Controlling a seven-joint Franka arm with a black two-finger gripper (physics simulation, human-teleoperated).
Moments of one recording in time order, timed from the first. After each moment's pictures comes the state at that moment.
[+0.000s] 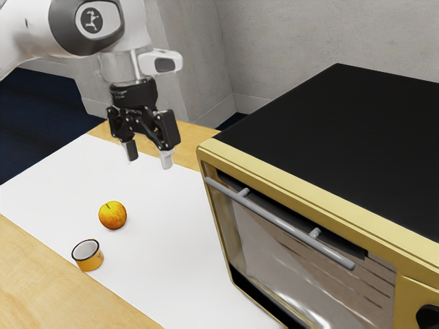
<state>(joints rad) 0.13 0.17 -0.03 -1.19 -0.04 1.21 0.04</state>
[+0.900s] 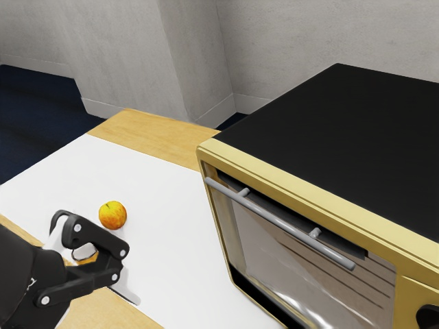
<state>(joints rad) -0.08 -0.81 -0.41 -1.91 -0.24 1.49 1.02</state>
